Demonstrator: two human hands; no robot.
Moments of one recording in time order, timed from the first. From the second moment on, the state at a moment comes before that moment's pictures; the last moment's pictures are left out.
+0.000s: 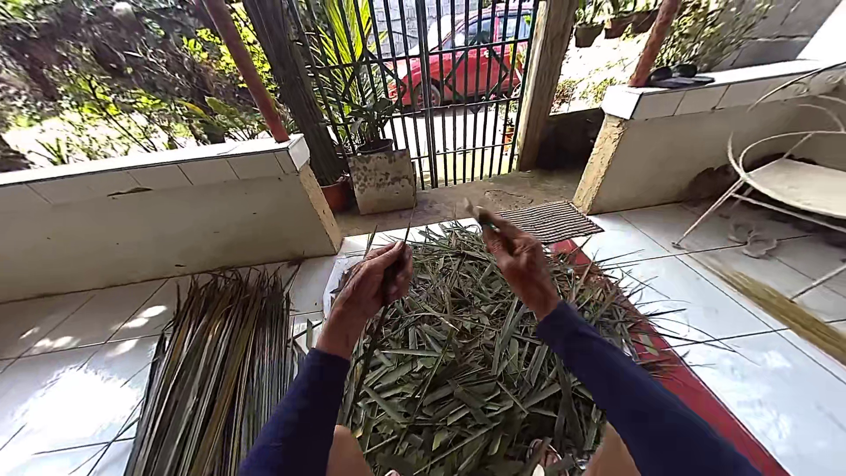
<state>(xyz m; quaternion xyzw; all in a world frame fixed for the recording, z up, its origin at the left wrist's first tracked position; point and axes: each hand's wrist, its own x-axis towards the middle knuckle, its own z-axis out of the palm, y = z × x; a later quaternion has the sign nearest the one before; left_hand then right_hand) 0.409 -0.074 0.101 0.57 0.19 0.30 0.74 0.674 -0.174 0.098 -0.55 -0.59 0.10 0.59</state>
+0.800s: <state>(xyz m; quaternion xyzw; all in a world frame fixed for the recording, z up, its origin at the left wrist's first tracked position) 0.445 -0.097 0.097 0.57 0.14 0.19 0.79 0.661 -0.169 0.105 -0.56 -0.60 0.05 0.57</state>
